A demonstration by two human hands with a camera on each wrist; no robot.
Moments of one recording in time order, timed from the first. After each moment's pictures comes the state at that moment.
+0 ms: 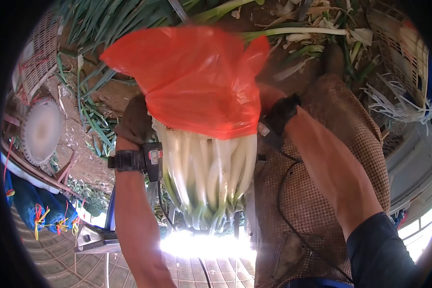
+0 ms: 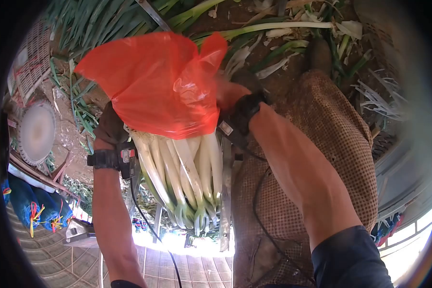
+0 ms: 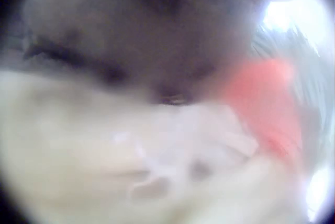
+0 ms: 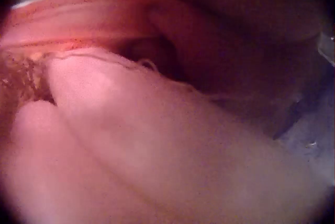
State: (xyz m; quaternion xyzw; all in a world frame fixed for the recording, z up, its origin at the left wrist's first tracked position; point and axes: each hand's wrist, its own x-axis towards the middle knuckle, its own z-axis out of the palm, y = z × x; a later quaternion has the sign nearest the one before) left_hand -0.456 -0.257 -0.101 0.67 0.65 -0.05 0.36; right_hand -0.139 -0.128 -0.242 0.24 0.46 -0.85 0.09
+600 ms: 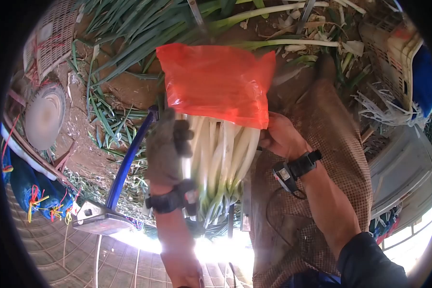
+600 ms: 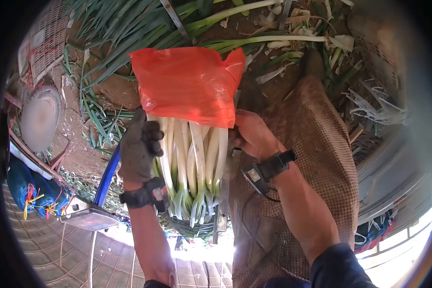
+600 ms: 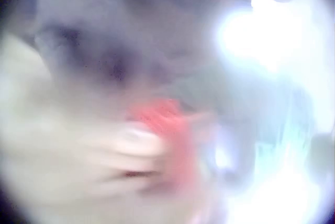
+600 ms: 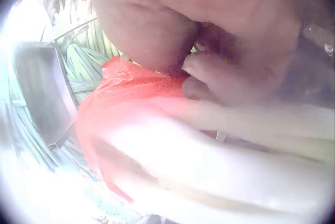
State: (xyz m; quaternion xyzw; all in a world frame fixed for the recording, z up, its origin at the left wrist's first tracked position) left_hand -0.356 -0.230 0.022 -0.23 0.80 0.32 0.46; right_hand -0.127 -0.114 -0.074 0.52 -0.05 -0.85 0.11
